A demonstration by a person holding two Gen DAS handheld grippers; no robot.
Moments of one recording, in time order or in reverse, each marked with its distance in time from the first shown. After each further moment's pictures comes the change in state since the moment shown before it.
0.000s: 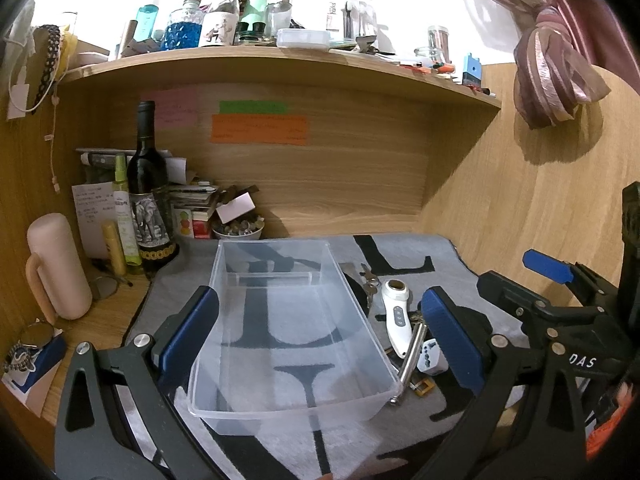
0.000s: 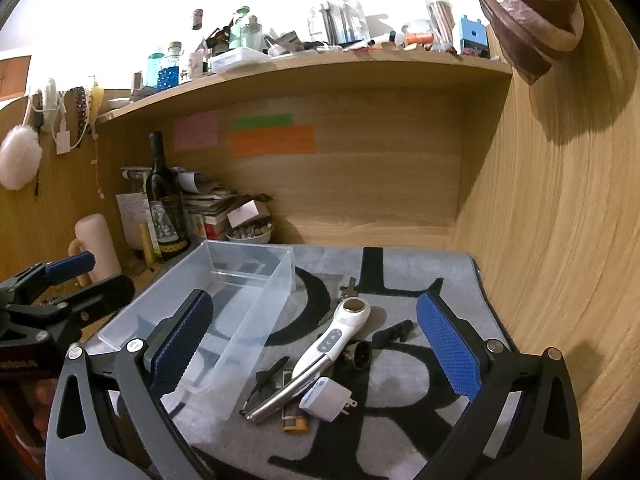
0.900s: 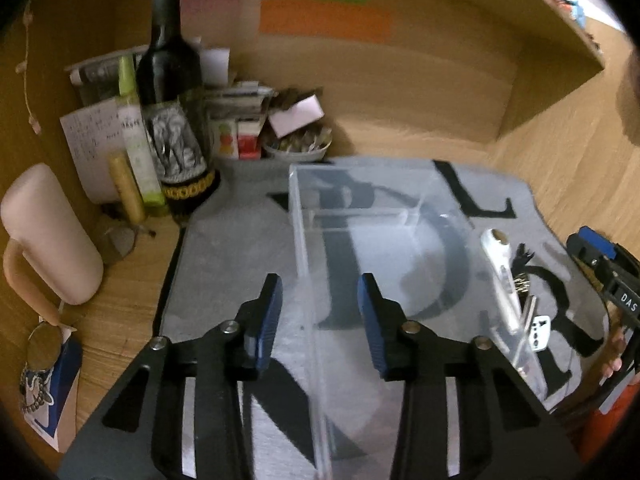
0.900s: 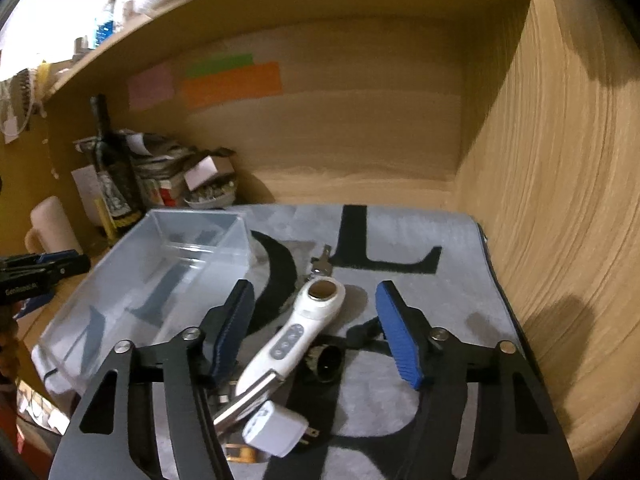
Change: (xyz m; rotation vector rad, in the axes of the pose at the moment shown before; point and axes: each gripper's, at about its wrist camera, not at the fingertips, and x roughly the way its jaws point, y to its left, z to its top) left arm 0.109 0.101 0.006 -0.052 0.384 0.088; right arm 0.084 -0.043 0.002 0.033 0.205 -0.030
